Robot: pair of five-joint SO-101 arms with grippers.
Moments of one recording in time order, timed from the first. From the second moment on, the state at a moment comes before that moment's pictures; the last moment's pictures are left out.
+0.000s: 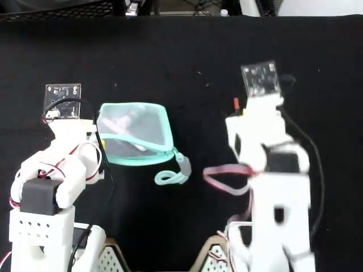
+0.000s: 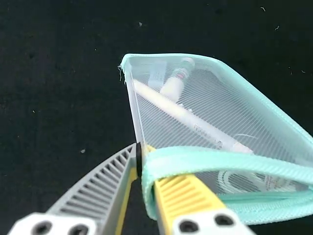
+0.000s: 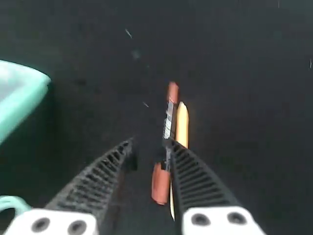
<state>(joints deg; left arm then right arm) 1.1 -63.6 39.3 79.4 5.7 2.5 -43.5 42.9 58.6 11.9</state>
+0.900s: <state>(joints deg) 1.1 -63.6 39.3 79.4 5.7 4.0 53.8 -48.1 82.6 15.4</state>
